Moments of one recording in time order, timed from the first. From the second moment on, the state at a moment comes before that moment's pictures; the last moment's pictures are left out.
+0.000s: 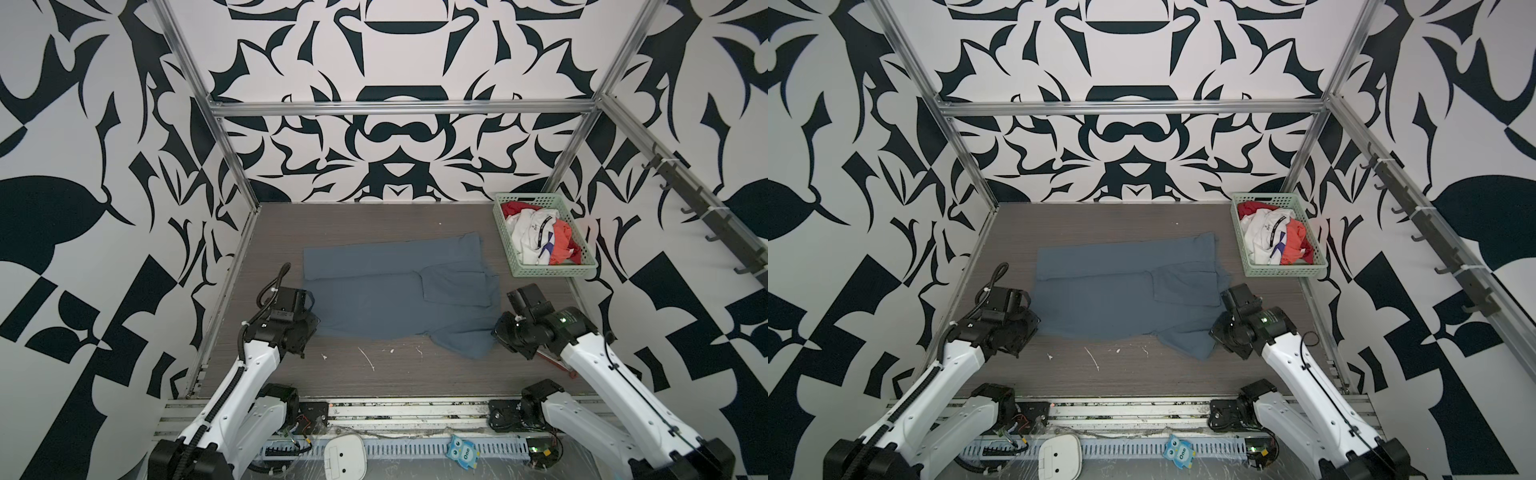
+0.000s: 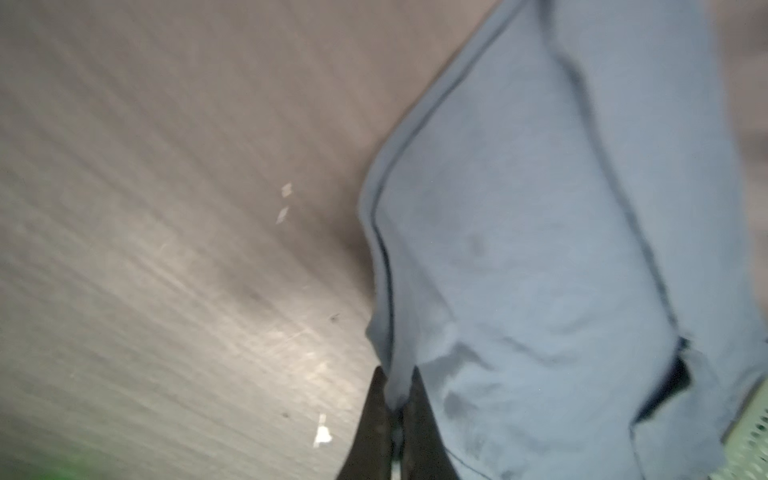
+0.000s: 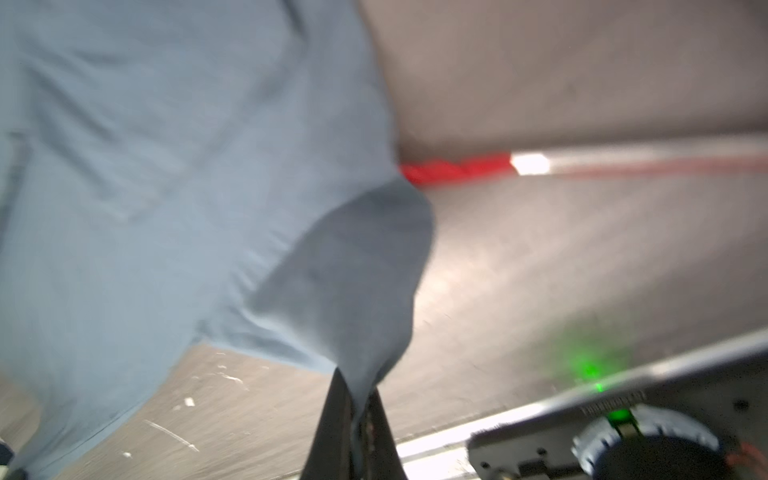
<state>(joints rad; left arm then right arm) -0.22 0.91 0.59 -0.73 -0.03 -1.06 0.34 0.93 0.77 -1.07 -0.06 1.00</state>
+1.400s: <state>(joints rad) -0.04 1.64 0.95 -0.44 0.10 -0.79 0.16 1.62 1.33 -0.60 -0.11 0.83</state>
